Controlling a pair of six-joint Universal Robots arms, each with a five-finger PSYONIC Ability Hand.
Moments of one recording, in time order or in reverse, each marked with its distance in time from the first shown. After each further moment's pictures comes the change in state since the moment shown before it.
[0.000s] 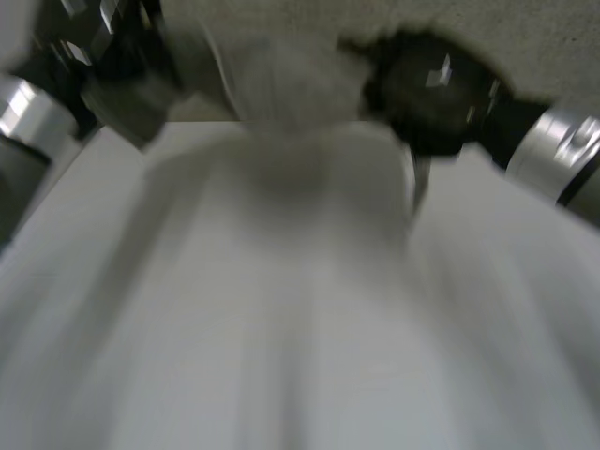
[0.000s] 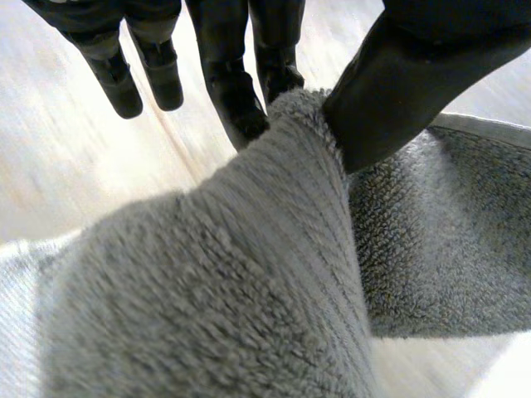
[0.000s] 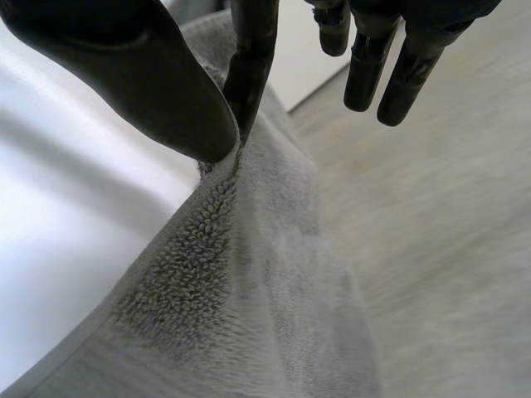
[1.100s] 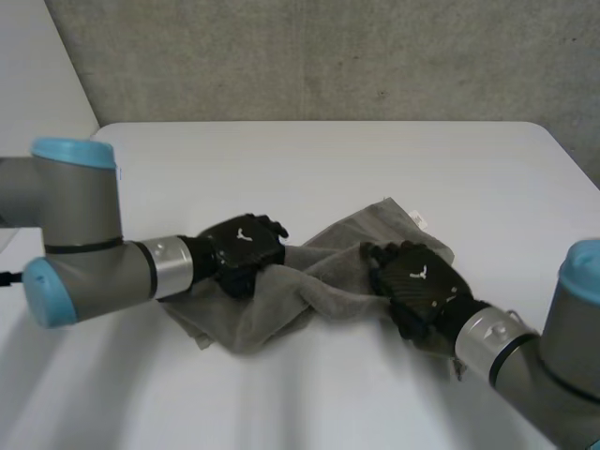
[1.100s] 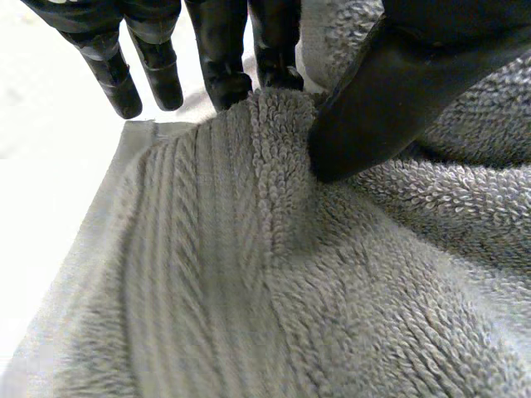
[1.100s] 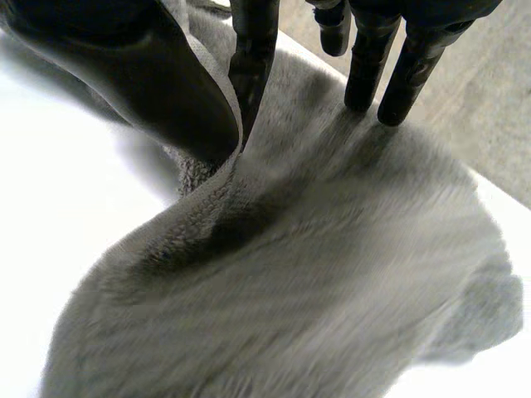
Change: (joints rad) left arm -0.171 -0.448 0.273 -0.927 0.191 0.714; right arm 0.093 0.062 0.542 -0.128 0.375 0.093; left_hand -0.002 -0.035 0.000 0.000 -0.005; right_hand 0.001 0.000 0.000 0.000 0.000
